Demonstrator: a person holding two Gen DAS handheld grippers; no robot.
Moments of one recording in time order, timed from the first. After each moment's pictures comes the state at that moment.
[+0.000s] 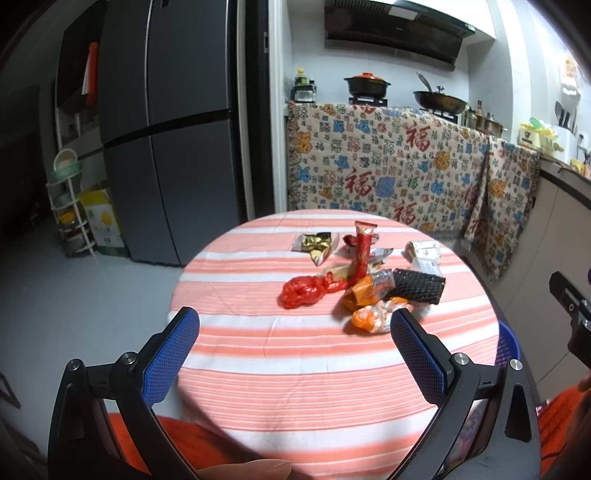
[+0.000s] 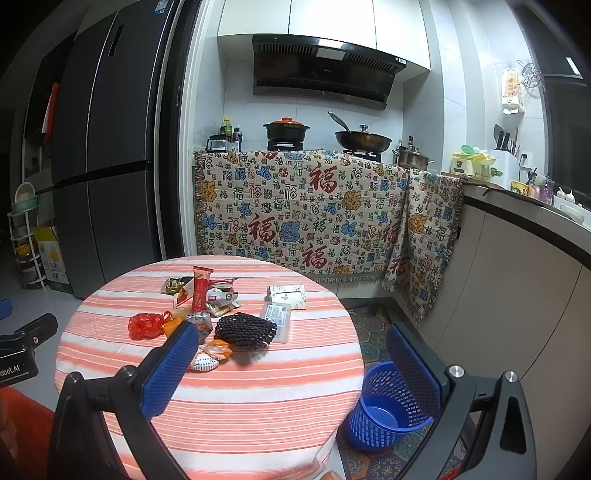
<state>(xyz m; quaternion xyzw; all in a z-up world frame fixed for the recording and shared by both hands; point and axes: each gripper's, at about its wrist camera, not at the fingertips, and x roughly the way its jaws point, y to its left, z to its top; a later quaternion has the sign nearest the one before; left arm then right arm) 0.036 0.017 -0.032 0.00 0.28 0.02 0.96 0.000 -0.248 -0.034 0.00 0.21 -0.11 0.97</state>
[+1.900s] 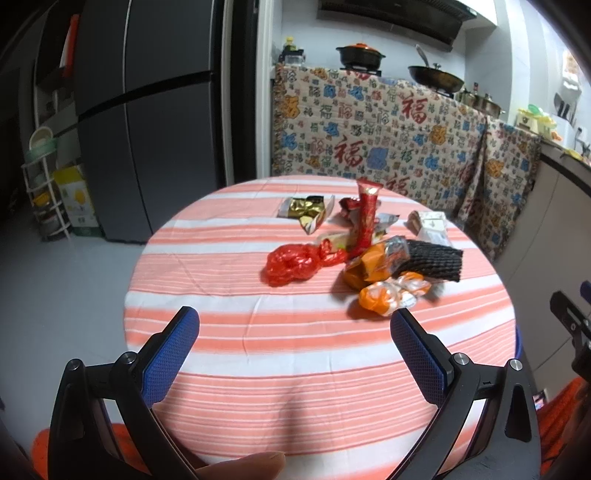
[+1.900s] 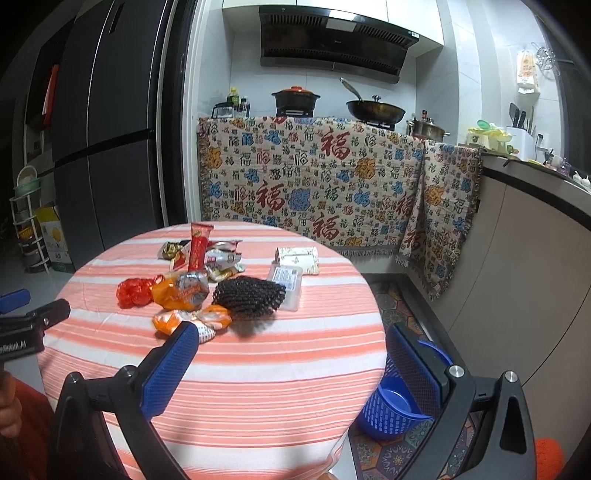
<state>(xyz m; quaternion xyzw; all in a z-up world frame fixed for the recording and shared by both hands) 0.094 0.021 -0.097 -0.02 0.32 -0.01 0.95 0.034 -0.255 -0.099 0.00 0.26 -0.09 0.96</state>
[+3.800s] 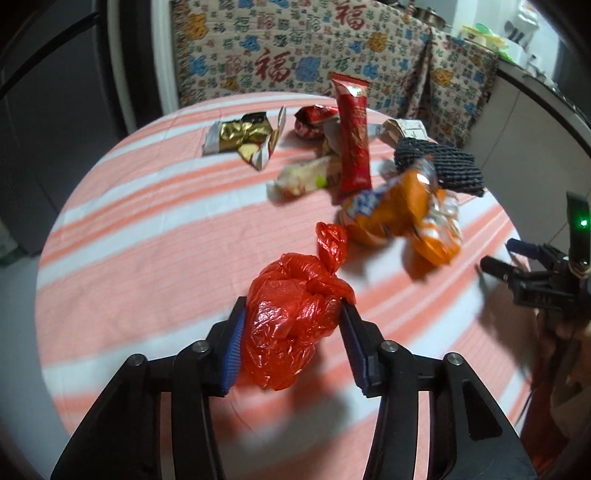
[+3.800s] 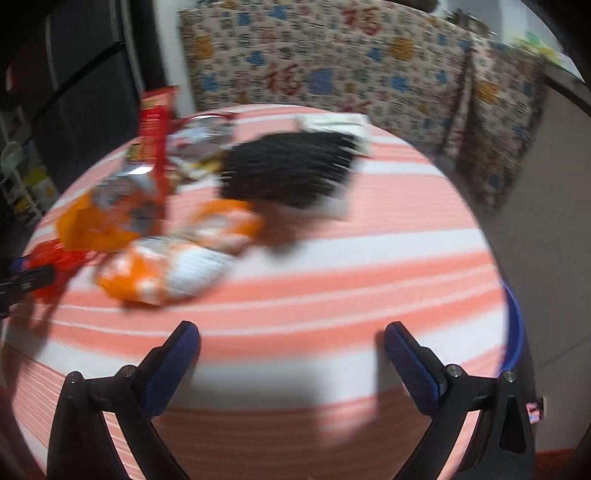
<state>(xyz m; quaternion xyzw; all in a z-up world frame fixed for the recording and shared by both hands) 0.209 0.014 -0.168 0.05 0.45 -0.16 0.88 0.163 -0.266 -0.219 0.06 0.44 -0.07 0.89</state>
